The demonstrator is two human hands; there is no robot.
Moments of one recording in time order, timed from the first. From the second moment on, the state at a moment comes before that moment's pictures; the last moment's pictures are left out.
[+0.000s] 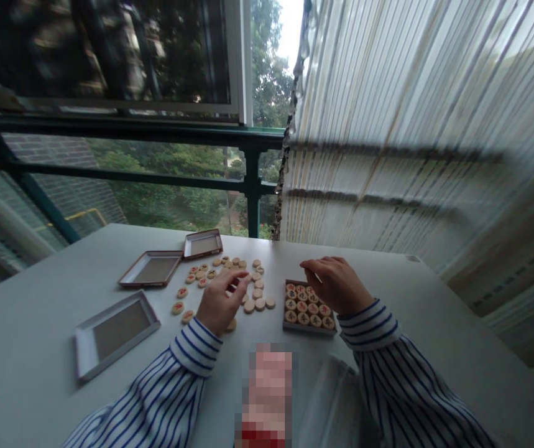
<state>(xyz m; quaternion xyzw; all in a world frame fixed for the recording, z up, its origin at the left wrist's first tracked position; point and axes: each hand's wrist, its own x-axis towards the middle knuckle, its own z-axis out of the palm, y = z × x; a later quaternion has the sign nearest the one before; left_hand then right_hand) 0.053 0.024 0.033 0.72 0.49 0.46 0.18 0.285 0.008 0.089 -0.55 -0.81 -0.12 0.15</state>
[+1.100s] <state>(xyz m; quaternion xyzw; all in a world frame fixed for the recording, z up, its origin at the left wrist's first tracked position) -0.031 0.073 -0.024 0.71 0.58 0.39 -0.06 0.225 0.062 0.073 -0.48 -0.86 0.01 0.20</state>
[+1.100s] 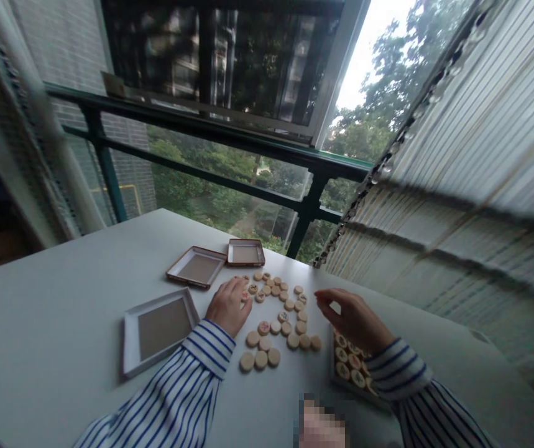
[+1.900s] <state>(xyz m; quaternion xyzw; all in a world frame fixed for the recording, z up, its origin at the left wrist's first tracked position) -0.022 0.068 -0.020 0.70 0.60 0.38 0.01 0.126 0.168 0.035 -0.49 -0.87 -0.01 0.02</state>
